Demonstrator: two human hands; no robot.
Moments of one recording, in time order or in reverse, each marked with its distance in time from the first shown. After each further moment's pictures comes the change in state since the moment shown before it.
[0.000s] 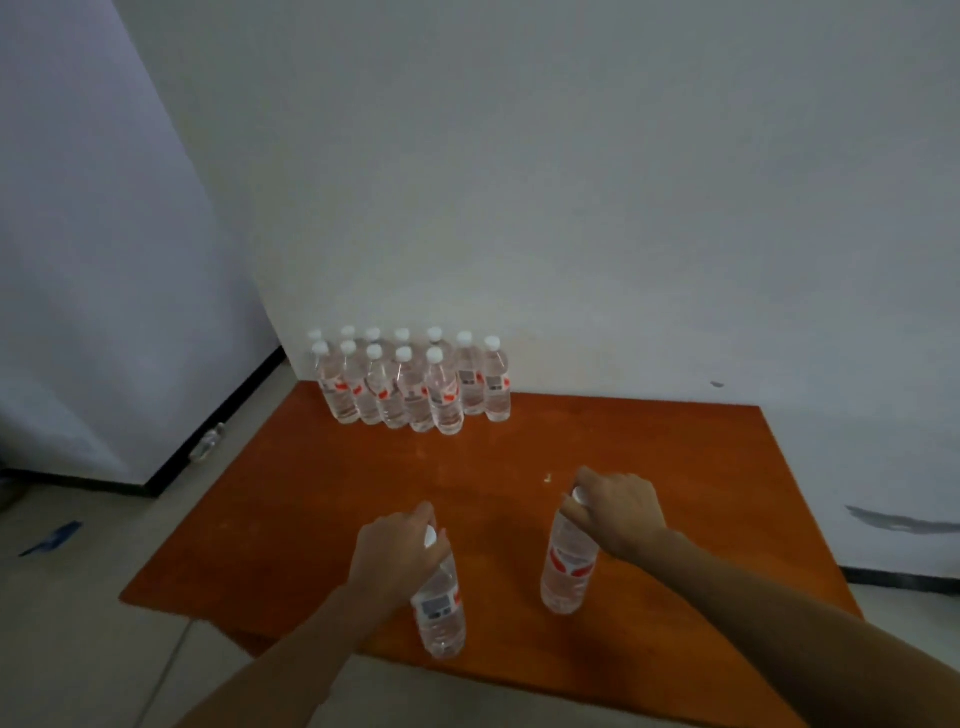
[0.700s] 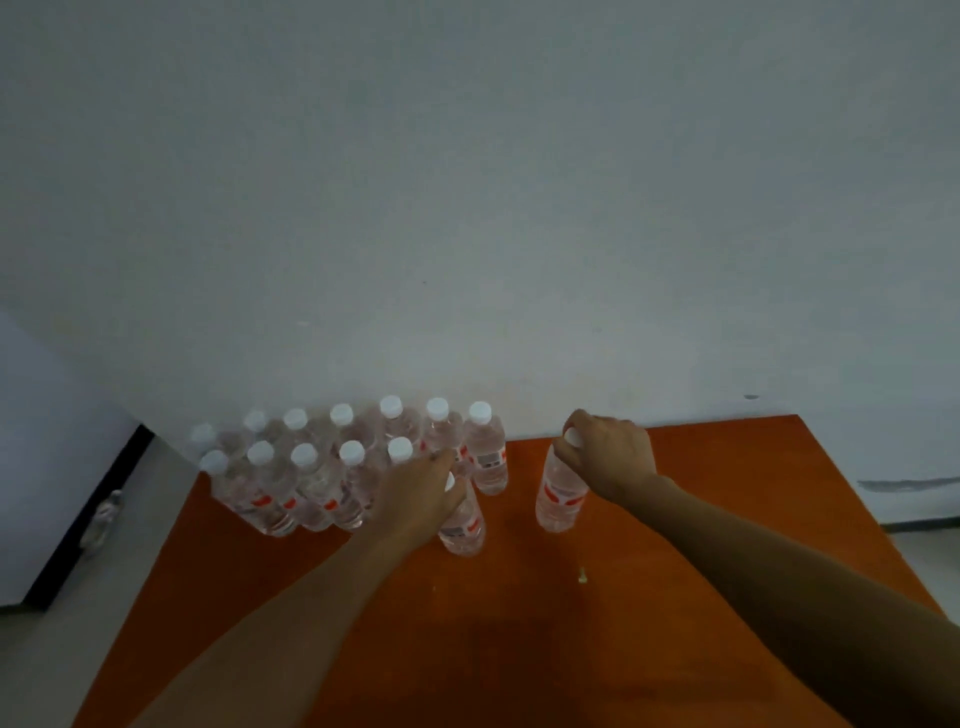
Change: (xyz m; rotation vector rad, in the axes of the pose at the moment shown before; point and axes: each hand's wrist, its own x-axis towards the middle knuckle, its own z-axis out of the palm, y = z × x) left_hand 0.342 -0.057 0.036 -0.076 -0.009 0.318; right_hand 0.278 0.047 0.051 0.075 0.074 0.339
